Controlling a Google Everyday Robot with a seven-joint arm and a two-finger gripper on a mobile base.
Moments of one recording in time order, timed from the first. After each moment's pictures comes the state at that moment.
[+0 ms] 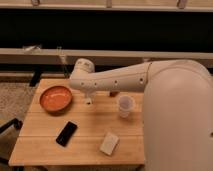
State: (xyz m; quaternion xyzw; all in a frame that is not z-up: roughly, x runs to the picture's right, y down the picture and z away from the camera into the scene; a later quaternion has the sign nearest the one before) arm -0.087 0.013 0.808 -0.12 -0.08 -0.66 0.73
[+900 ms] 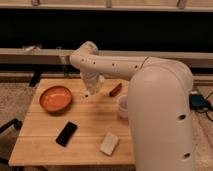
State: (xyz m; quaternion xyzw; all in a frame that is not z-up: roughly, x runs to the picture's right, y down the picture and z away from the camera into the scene) arm -0.066 -0.012 0.821 -0.24 -0.11 -0.49 0.83
